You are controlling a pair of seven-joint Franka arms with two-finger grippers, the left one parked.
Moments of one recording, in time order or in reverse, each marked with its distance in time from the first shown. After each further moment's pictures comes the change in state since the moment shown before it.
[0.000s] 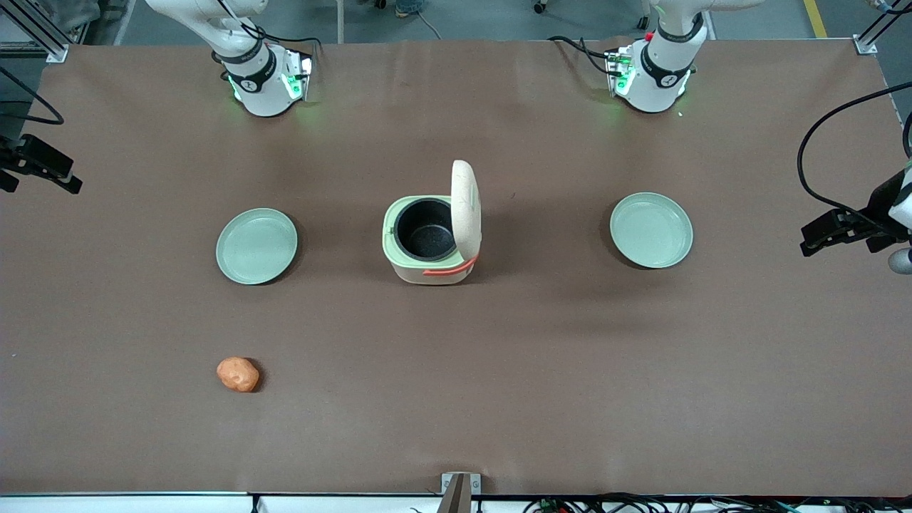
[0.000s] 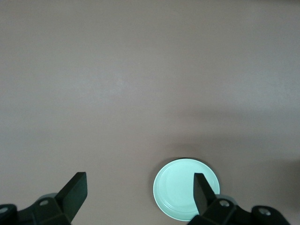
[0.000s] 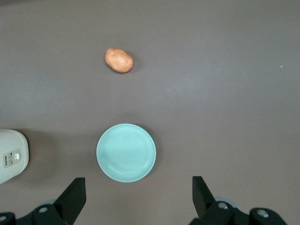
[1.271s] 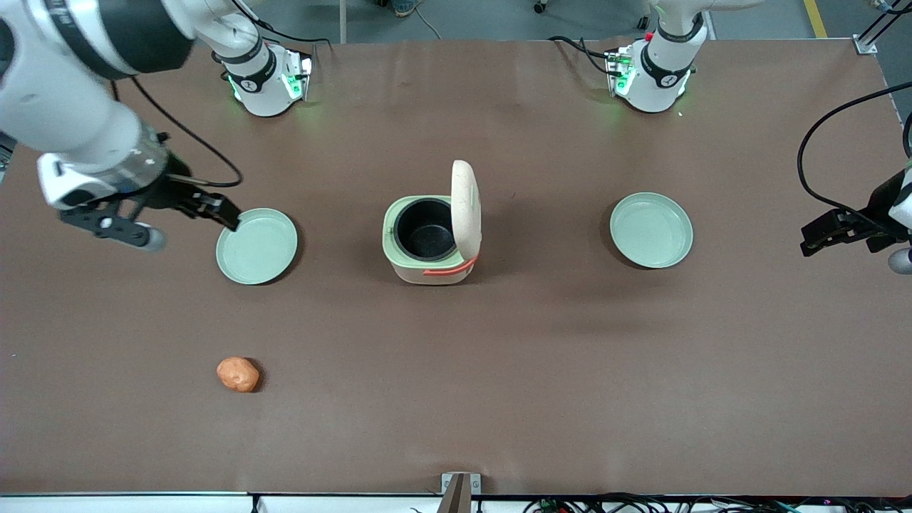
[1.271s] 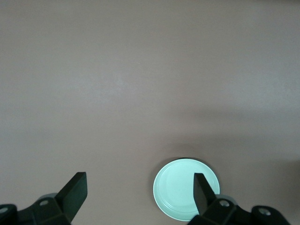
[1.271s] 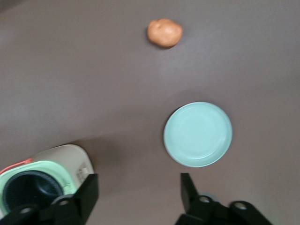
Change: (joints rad) arm 0.295 0.179 -0.001 0.089 0.026 -0.017 0.547
